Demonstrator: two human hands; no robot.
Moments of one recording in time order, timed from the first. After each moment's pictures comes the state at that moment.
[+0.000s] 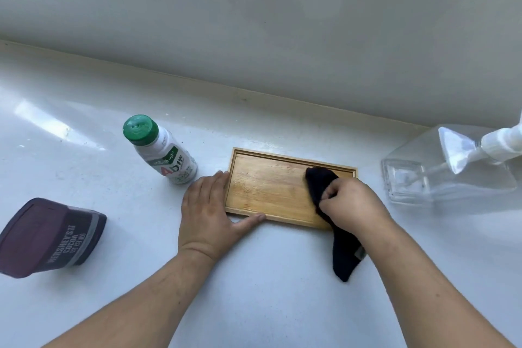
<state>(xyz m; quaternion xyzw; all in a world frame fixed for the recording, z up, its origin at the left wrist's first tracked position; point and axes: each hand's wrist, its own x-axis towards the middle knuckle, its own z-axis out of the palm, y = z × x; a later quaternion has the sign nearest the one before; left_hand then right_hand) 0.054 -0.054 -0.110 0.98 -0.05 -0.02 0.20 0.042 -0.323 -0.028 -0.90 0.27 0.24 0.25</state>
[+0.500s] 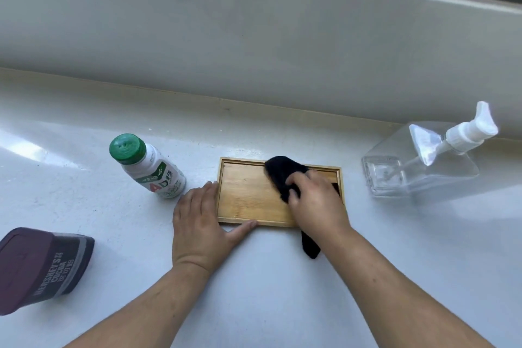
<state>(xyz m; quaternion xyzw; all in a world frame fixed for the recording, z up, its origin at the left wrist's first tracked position) 0.054 -0.056 -0.110 0.98 -0.06 -0.02 0.21 0.037 -0.289 -0.058 -0.96 0.16 0.03 0.21</state>
